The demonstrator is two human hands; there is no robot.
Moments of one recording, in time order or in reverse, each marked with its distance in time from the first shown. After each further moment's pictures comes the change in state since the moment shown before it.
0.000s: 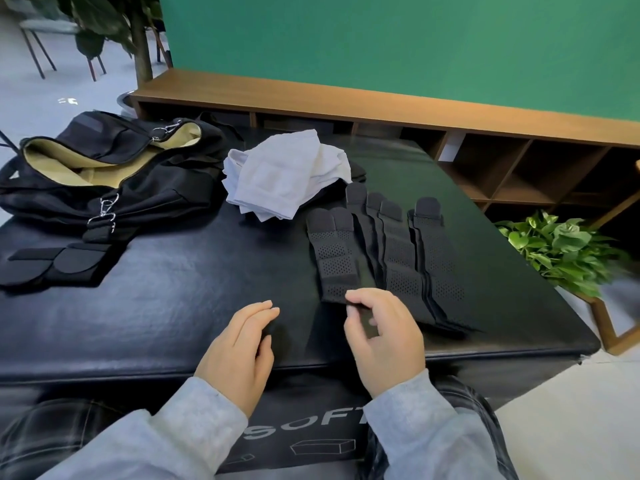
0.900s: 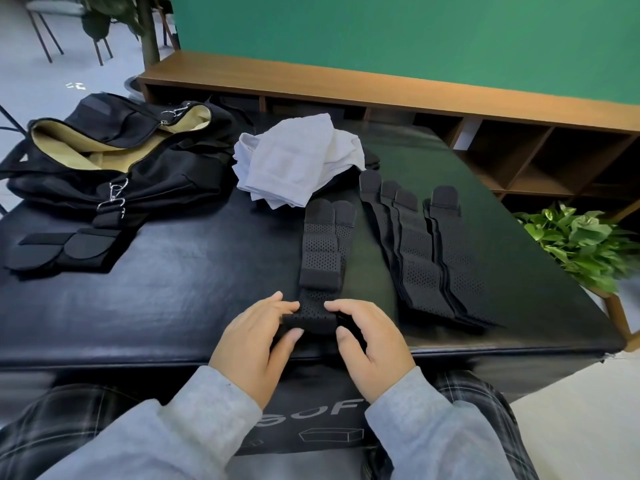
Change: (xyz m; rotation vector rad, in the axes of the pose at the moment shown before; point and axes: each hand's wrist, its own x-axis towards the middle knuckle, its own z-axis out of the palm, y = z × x) left_hand 0.006 0.005 -0.005 -0.086 -0.035 0.014; right_hand -0.012 -0.002 0.008 0.130 -0.489 0.123
